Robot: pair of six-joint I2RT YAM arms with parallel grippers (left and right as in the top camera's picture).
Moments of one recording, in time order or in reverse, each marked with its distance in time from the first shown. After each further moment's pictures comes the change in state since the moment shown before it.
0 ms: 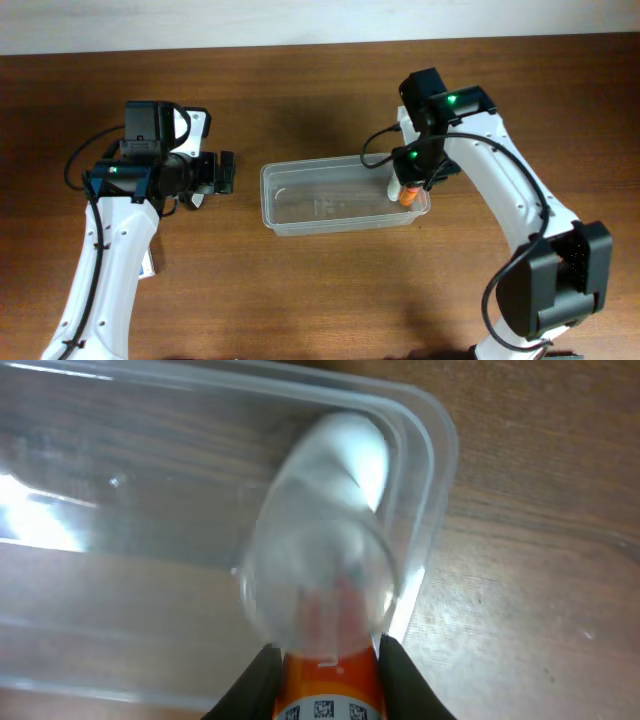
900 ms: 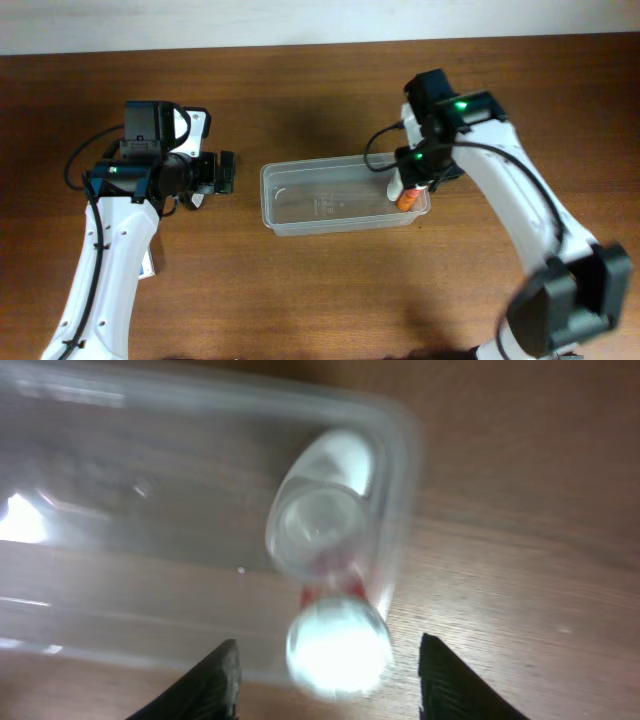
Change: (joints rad) left arm 0.000 0.000 0.000 0.000 0.000 0.000; right arm 0.000 -0.108 -0.002 0.003 0.013 0.008
